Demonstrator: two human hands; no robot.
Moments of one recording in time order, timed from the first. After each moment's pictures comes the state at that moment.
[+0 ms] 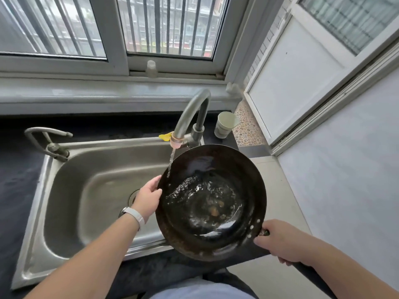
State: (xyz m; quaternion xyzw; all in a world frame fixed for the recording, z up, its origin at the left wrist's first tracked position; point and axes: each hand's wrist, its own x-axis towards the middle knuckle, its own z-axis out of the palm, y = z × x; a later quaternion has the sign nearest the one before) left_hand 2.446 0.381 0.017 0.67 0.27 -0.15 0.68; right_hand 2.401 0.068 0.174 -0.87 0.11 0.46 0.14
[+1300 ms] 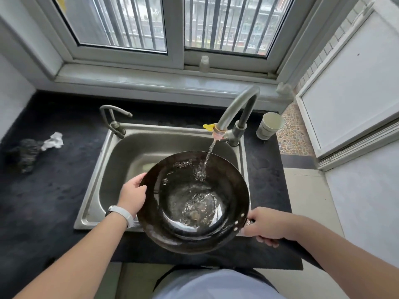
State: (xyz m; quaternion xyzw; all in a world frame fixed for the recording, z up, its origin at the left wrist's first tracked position) left_hand 2.368 0.474 0.034 0.68 0.41 -0.01 0.61; right_hand 2.449 0.125 0.123 -0.81 -0.10 0.56 0.16
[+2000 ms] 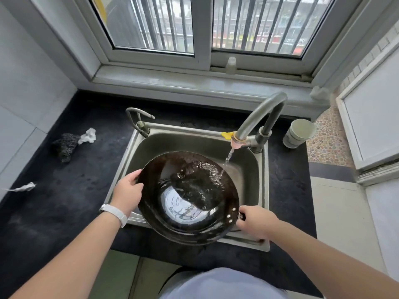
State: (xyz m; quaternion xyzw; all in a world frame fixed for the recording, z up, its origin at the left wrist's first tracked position) left_hand 2.347 0.505 0.075 0.70 0.47 0.03 0.54; right_hand 2.470 0.173 0.045 -0.88 -0.22 0.42 0.04
